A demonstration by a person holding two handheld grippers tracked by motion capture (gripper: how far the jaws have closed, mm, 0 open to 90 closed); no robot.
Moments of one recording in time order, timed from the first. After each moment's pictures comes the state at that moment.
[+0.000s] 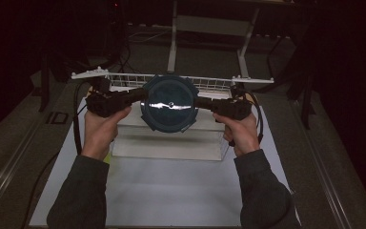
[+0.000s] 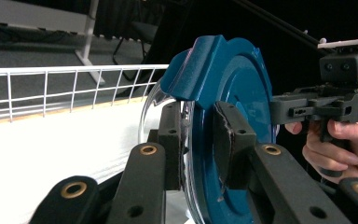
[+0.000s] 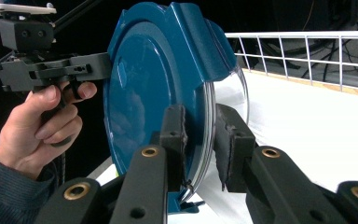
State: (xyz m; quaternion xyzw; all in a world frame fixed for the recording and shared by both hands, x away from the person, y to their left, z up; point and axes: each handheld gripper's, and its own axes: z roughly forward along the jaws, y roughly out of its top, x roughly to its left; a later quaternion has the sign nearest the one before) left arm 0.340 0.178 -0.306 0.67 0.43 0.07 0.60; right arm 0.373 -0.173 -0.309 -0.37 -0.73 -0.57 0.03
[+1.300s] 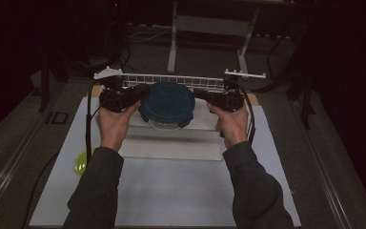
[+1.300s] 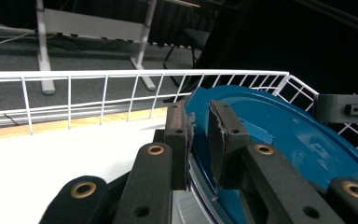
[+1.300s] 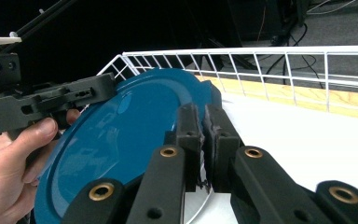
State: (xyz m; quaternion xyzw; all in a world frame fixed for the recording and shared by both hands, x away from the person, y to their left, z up) left arm 0.370 0.158 -0.328 0.66 0.48 0.16 0.56; right arm 0.399 -0.158 -0.315 -0.44 -0.71 -0.56 -0.02
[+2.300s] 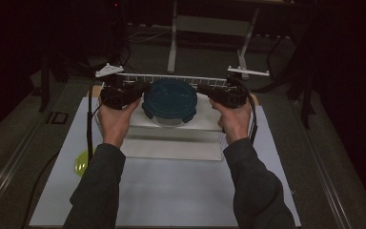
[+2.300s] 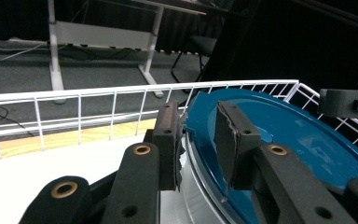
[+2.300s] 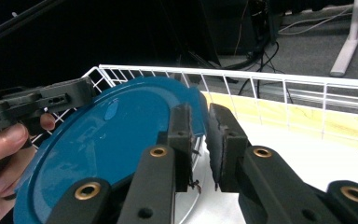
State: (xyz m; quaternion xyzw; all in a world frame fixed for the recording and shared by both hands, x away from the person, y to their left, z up) left arm 0.374 0.158 -0.324 0.65 0.48 0.19 0.56; right arm 0.404 -0.163 -0.310 -0.44 -0.70 -0.55 -0.07
